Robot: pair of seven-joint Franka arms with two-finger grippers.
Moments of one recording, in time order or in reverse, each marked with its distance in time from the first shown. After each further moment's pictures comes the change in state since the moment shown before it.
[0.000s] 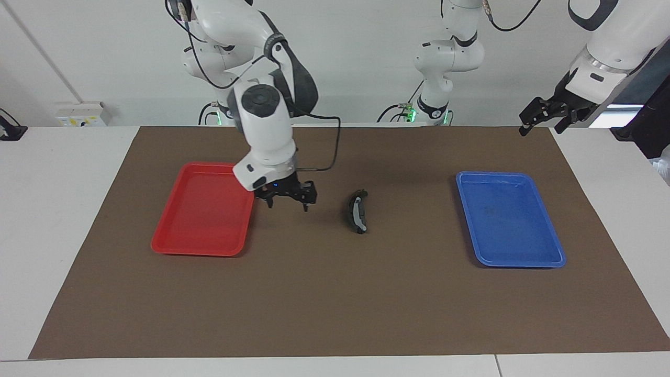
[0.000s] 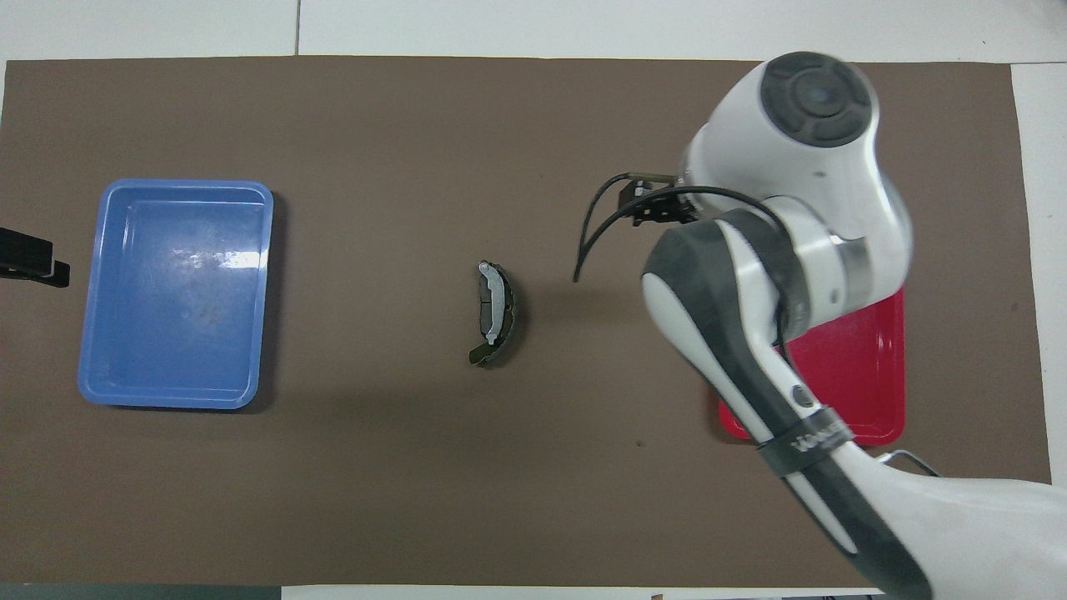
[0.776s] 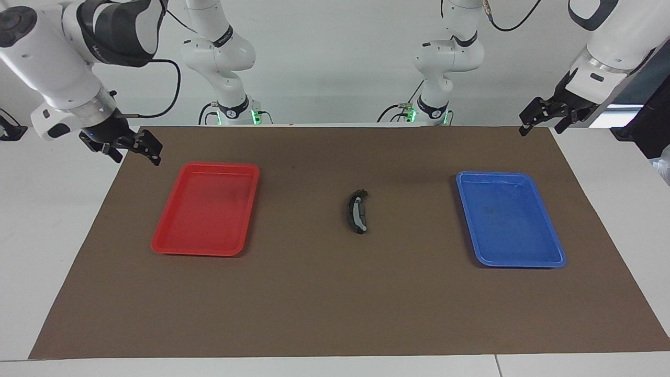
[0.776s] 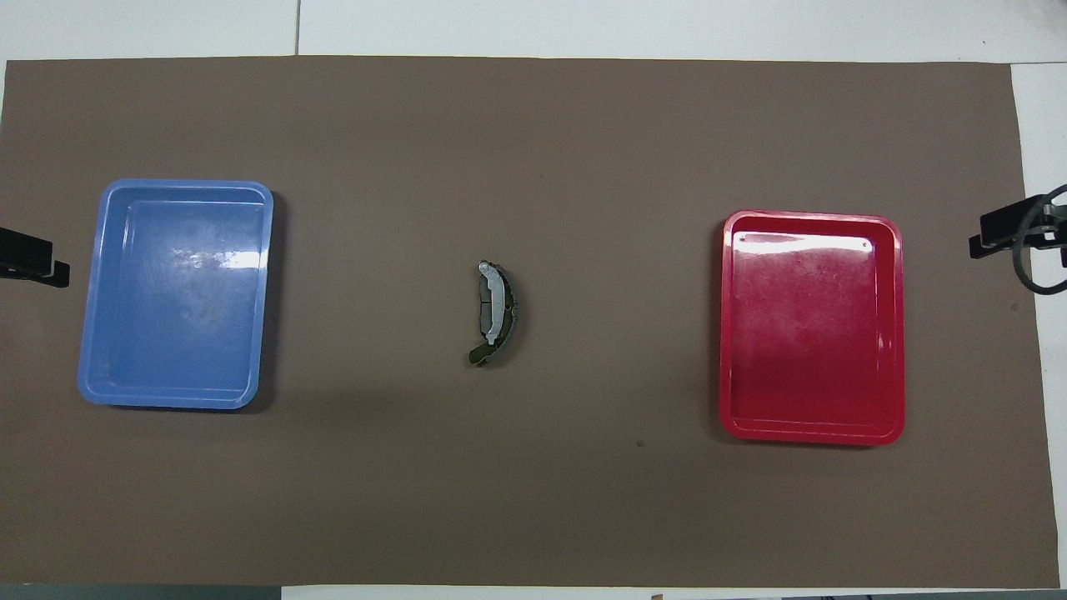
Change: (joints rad) left arm 0.000 0.000 0.000 0.000 0.000 0.000 0.000; right arm -0.436 -0.239 0.000 -0.004 -0.020 -0.329 -0.482
